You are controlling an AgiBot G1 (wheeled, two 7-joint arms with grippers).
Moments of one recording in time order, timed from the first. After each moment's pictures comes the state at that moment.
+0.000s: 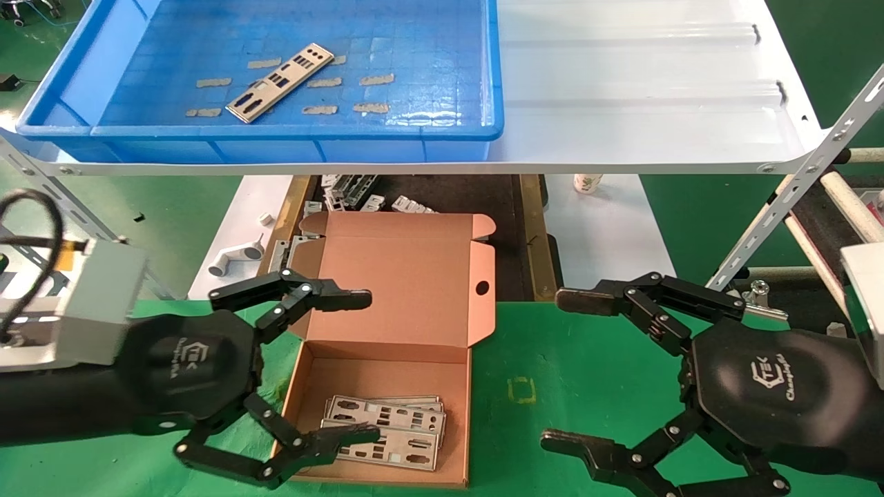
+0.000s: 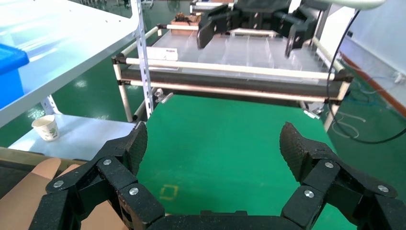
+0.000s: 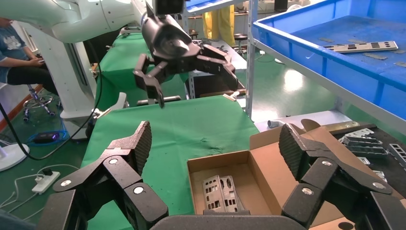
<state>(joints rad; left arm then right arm) -1.14 0.65 0.39 -1.21 0.78 1.47 -0.10 1.11 -0.56 -0.42 1.25 -0.64 -1.44 0.11</state>
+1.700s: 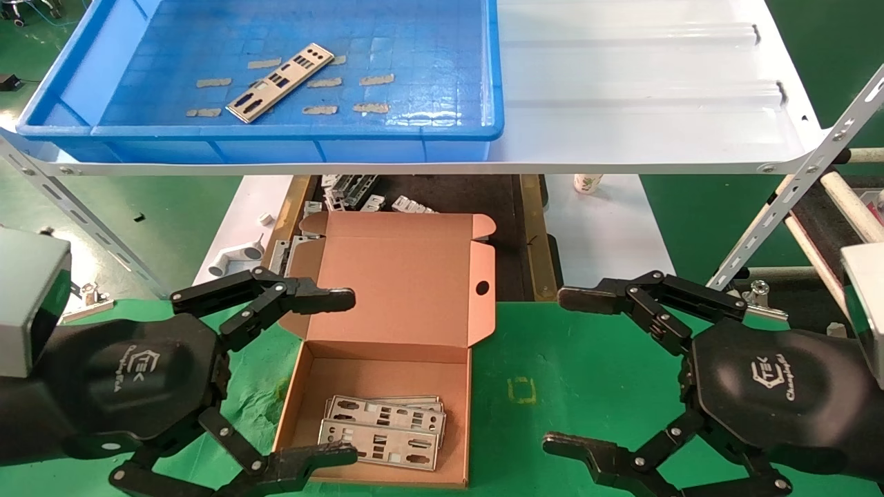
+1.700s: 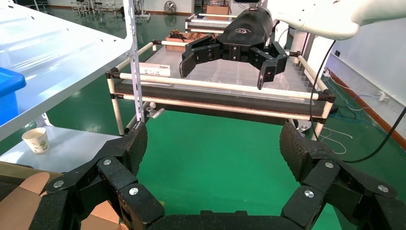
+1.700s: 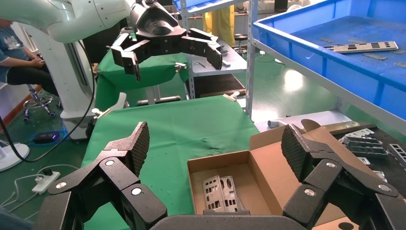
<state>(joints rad) -1.07 0.61 0.28 -1.28 0.73 1.50 -0.19 1.11 -0.56 -0.42 1.25 -0.64 -1.44 0.11</state>
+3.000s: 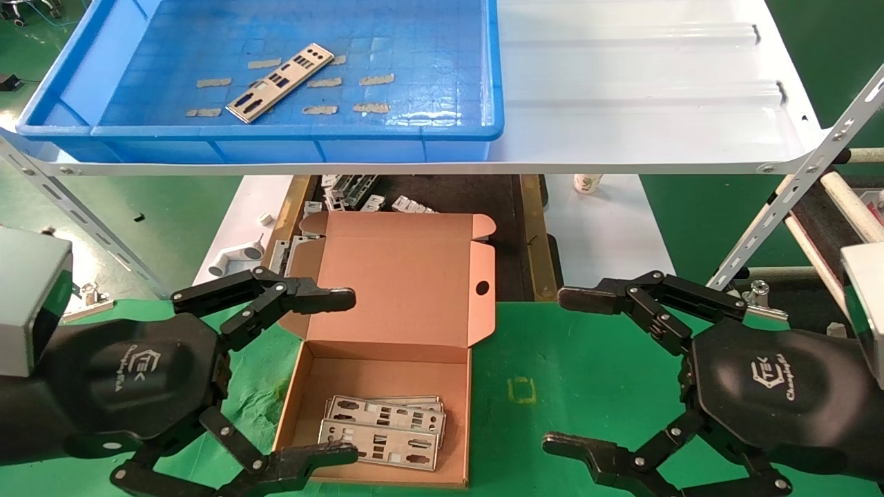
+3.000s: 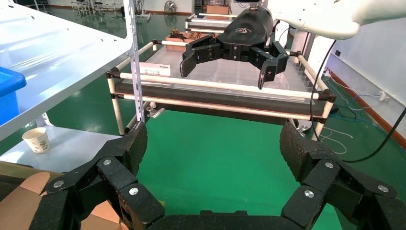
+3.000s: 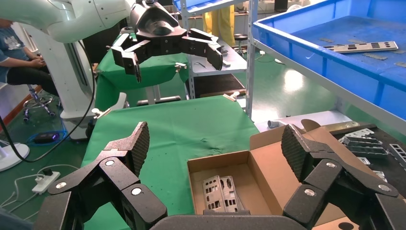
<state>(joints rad) -1.07 0.61 0.28 -1.28 0.73 1.50 -0.19 1.11 -0.56 -0.42 1.25 -0.64 -1.44 0.11</state>
